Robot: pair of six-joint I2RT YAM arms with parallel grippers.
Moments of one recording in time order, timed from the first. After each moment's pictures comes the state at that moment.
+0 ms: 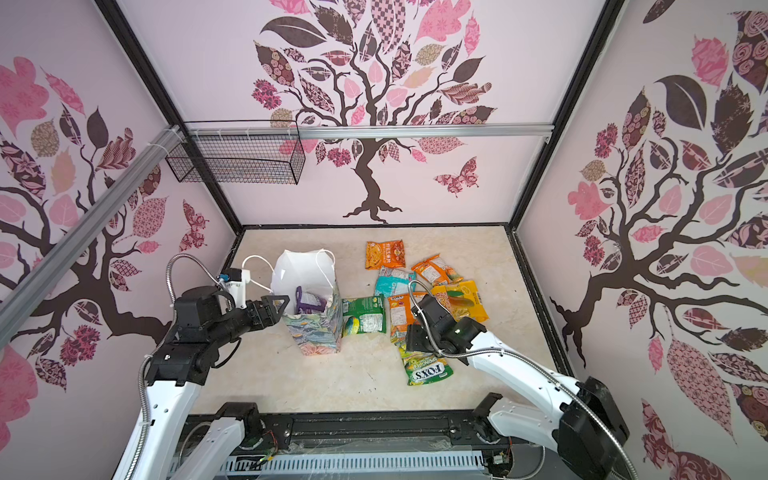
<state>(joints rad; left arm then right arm) -0.04 0.72 0.85 -0.70 0.39 -0.34 0.70 1.09 0.72 -0.68 0.06 0.74</state>
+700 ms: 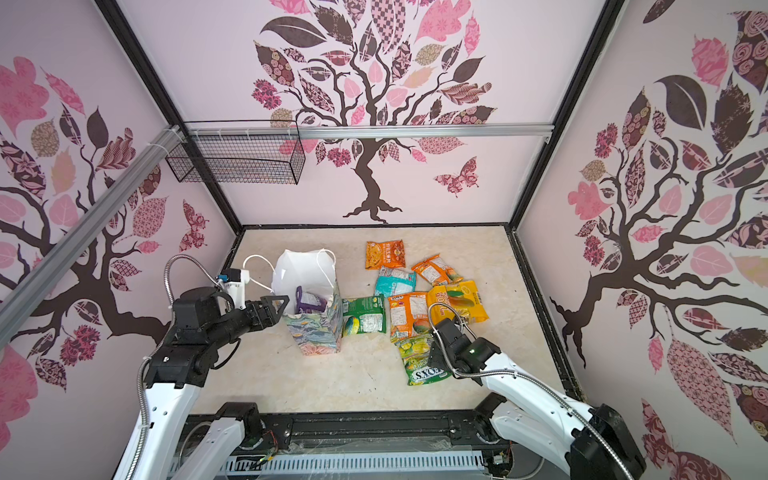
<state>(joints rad) -0.04 0.70 0.85 -0.70 0.40 -0.34 0.63 0.94 0.47 -0.73 0.15 0.88</state>
